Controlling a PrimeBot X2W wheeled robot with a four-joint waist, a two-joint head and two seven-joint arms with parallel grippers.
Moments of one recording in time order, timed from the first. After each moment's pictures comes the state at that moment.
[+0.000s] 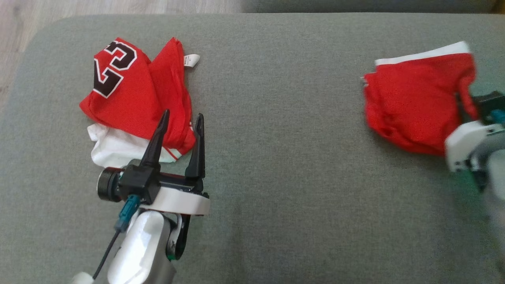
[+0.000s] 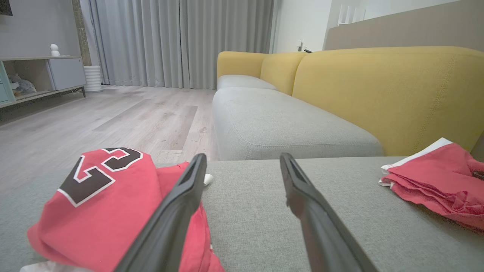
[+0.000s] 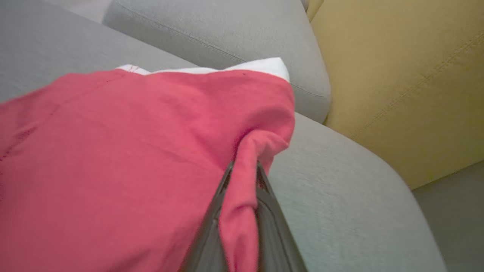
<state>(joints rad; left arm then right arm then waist) -0.31 0.04 -0.31 0.30 -0.20 0.02 -0.26 -0.66 -0.26 -0.12 0.99 -0.34 0.13 -0.18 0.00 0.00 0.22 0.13</state>
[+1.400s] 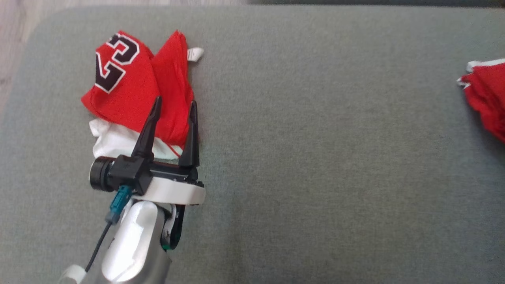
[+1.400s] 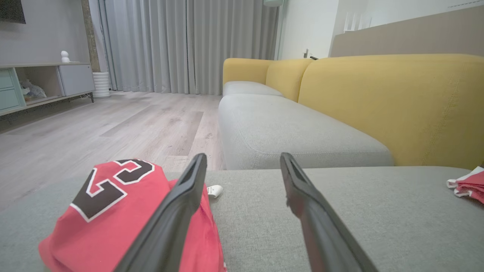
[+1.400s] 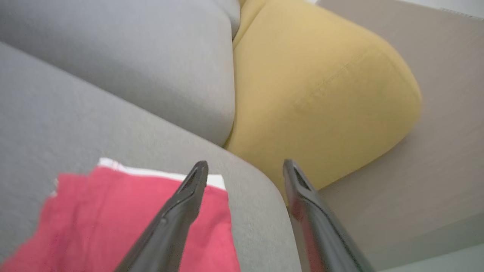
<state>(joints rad) -0.34 0.04 -0.28 0.29 -0.20 0.01 -0.26 -0.67 -0.52 -0.22 0.82 -0.41 0.13 -0.12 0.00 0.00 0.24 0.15</state>
